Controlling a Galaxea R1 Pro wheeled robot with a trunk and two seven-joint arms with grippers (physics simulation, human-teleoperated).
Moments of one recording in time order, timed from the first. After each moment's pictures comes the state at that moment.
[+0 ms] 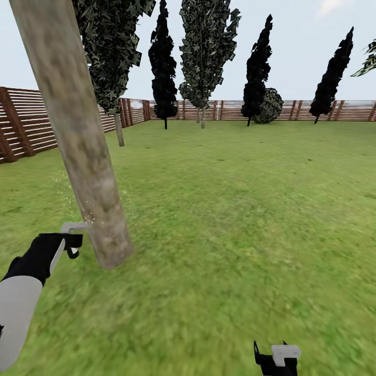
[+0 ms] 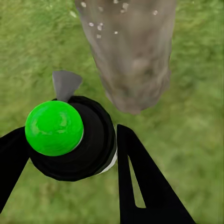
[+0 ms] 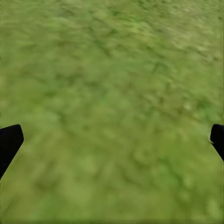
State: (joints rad) left arm -0.91 0.31 0.18 -0.67 -0.16 0.58 -0.10; right arm -0.41 -0.05 0.41 -0.03 -0.28 -0.73 -0.21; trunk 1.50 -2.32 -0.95
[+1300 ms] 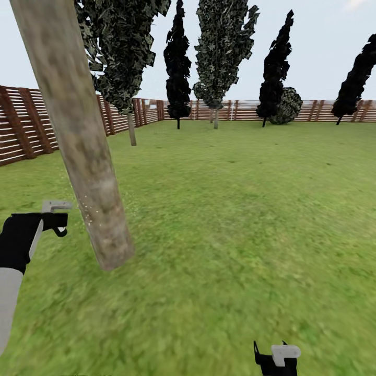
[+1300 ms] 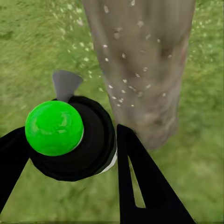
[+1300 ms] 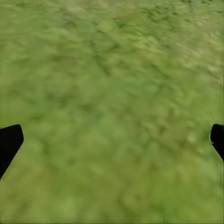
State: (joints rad) left arm -0.94 0.39 0.18 -0.90 -0.16 0.69 -0.20; right arm -0.41 -0.05 0.41 -0.03 -0.28 -0.73 -0.21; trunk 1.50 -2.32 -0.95
